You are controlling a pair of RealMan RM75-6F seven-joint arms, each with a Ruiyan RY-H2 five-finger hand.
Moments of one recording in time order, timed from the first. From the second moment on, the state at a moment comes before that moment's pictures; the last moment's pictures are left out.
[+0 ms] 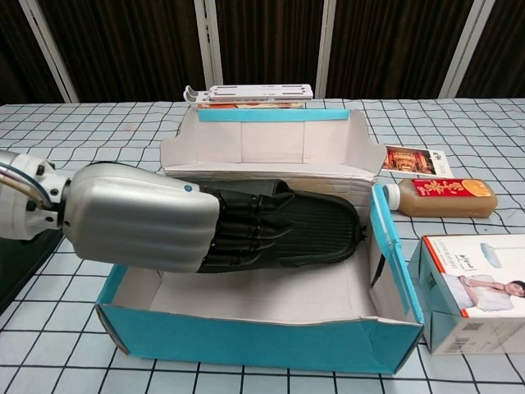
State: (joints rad) left arm -0.91 -1.29 -0.06 -1.62 2.22 0.68 1.36; right arm 0.10 -1.04 0.06 -1.56 -1.40 1.30 0.24
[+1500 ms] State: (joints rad) left arm -0.82 -1.19 -0.04 -1.79 2.23 0.90 1.15; right arm 0.10 -1.03 0.05 -1.56 -1.39 1.28 0.24
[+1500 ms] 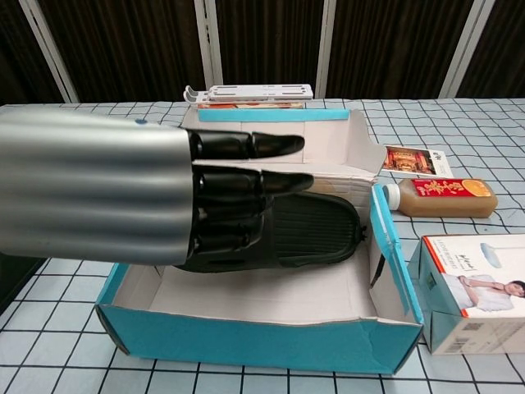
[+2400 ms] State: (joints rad) left arm -0.24 -1.14 0.04 -1.71 1.80 1.64 0.66; right arm 0.11 -1.03 0.05 -1.58 -1.39 1.27 0.21
